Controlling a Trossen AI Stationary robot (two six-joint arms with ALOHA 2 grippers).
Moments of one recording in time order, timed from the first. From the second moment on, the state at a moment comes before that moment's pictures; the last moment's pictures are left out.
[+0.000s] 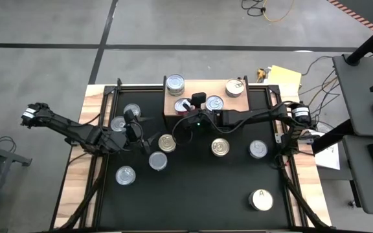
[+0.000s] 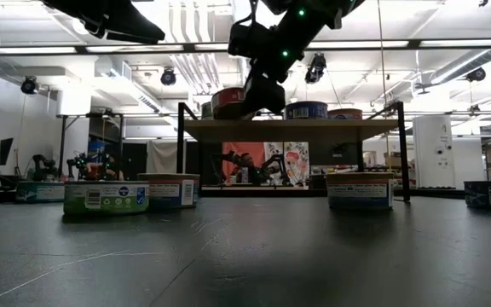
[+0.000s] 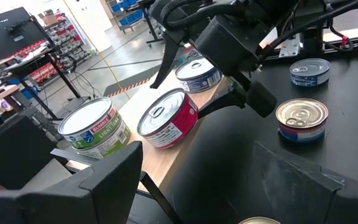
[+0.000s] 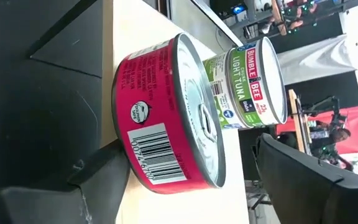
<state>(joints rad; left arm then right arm) -0.34 0.93 0.66 -0.09 -0.88 0.04 -0.07 1.82 1.37 -0.20 0.71 -0.64</state>
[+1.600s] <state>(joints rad) -0.34 0.93 0.66 -0.09 -0.88 -0.07 -0.10 1.67 1.50 -0.55 0.47 -0.34</state>
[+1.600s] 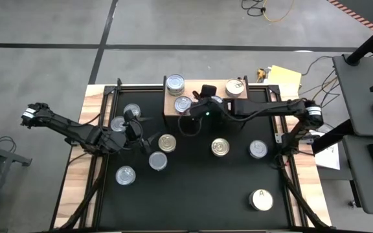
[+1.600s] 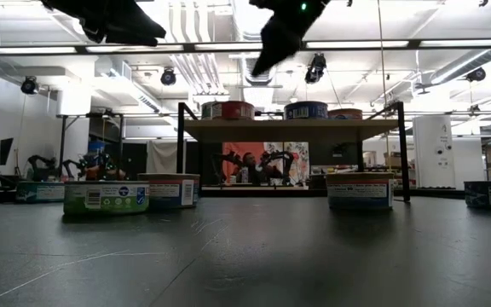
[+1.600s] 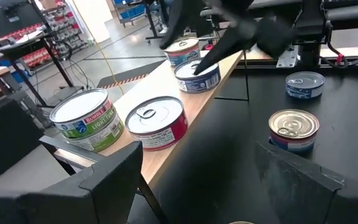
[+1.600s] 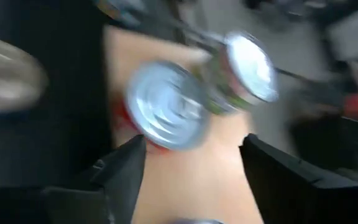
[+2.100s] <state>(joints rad) -0.34 0.93 0.66 -0.08 -0.88 -0.07 -0.29 1.67 1.50 -0.43 -0.03 -0.02</state>
